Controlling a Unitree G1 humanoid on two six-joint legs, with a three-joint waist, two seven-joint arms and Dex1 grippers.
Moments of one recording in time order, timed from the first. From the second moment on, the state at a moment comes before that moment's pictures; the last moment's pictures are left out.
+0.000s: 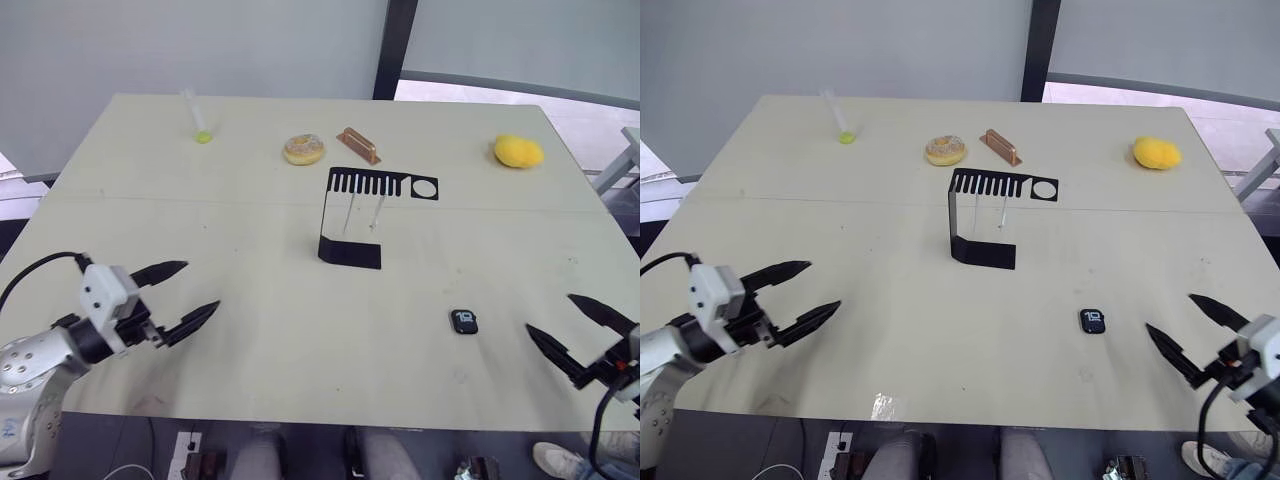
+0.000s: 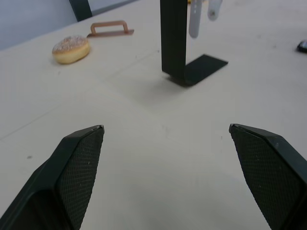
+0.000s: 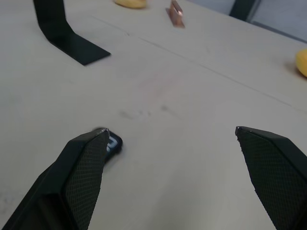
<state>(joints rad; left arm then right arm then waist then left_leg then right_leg) 0.05 0.66 0.35 -0.44 -0.52 0.33 -0.75 0.30 -0.65 -0.53 -0.16 0.55 -0.05 0.97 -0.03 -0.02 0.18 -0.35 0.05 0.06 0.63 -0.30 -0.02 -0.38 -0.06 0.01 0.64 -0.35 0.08</state>
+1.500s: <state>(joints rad) -0.54 -0.01 -0.11 0.05 -0.03 0.35 -0.06 -0.04 -0.38 -0.05 -0.26 0.36 0.02 0.71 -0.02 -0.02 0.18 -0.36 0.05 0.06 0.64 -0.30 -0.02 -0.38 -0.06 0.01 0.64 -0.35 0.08</state>
